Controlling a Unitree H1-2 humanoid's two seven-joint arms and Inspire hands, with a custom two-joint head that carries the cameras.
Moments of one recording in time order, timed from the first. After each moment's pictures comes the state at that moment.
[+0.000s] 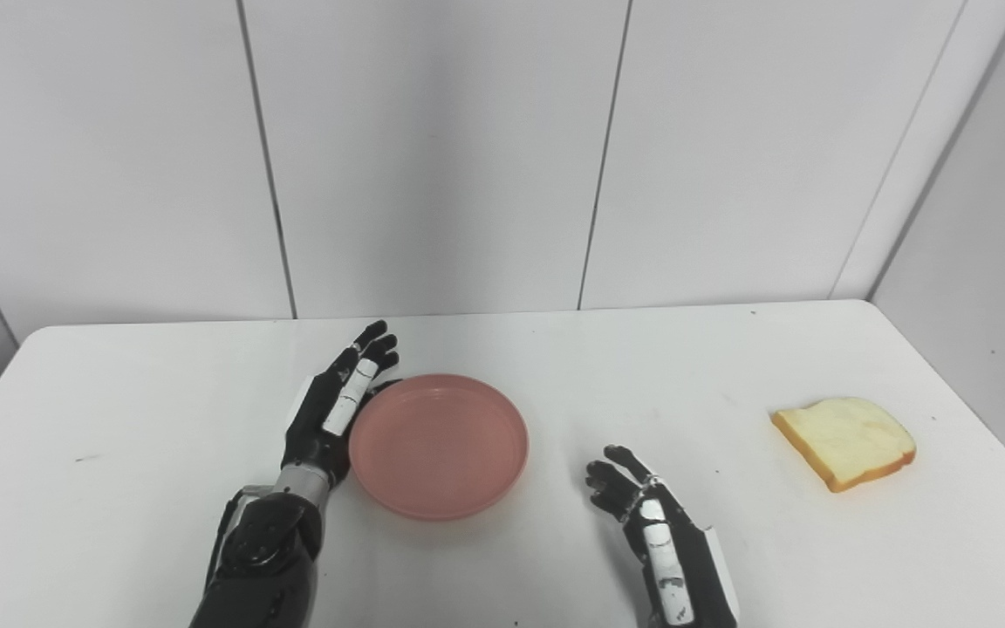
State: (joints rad) left arm -0.68 -0.05 0.02 0.89 -0.13 -0.26 -0.17; right arm 0.14 0.06 0.06 -0.17 0.10 -0.16 -0.04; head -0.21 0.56
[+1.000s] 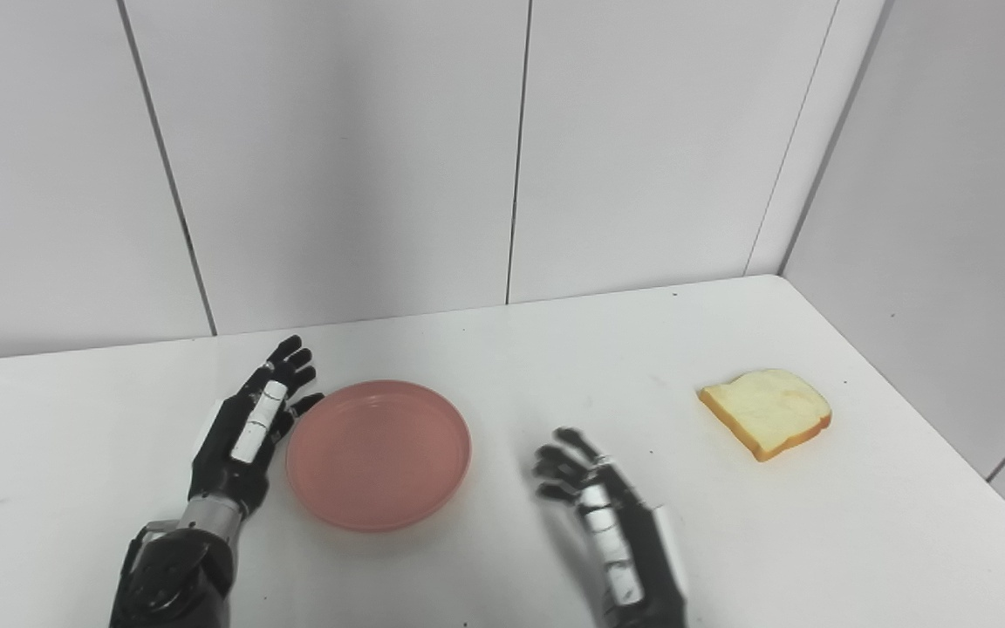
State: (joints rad) left arm -0.66 0.00 0.03 0.84 -0.15 -0.25 -0.25; right arm 0.14 0.06 -0.02 -0.26 0.03 -0.20 -0.13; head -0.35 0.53
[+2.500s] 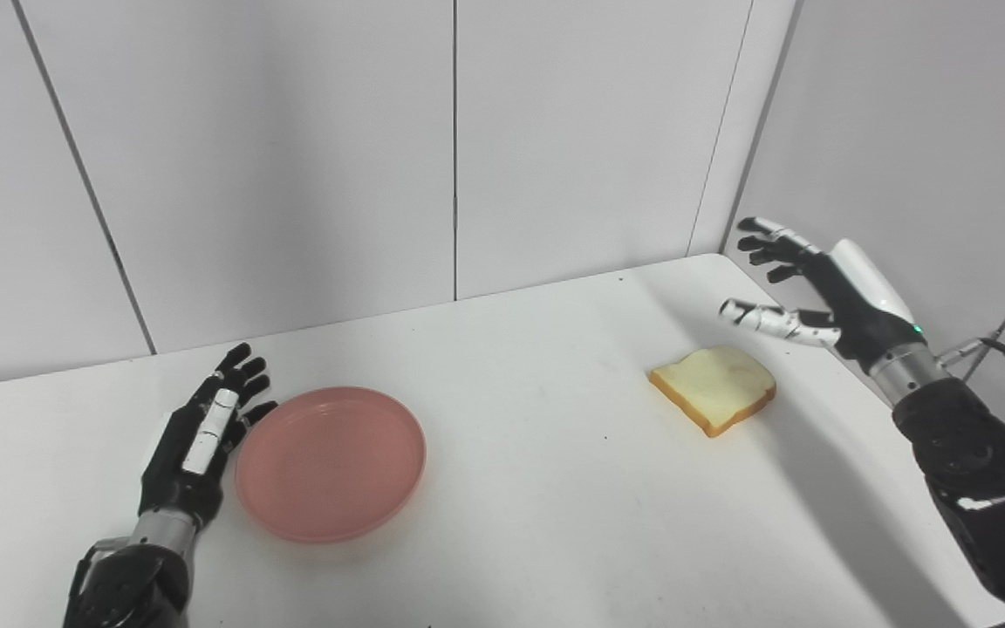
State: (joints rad) left arm -0.69 0.01 0.02 0.91 -0.15 -0.27 -0.25; right arm -0.14 -0.86 -0.21 -0.01 -0.27 -0.07 0.12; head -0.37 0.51
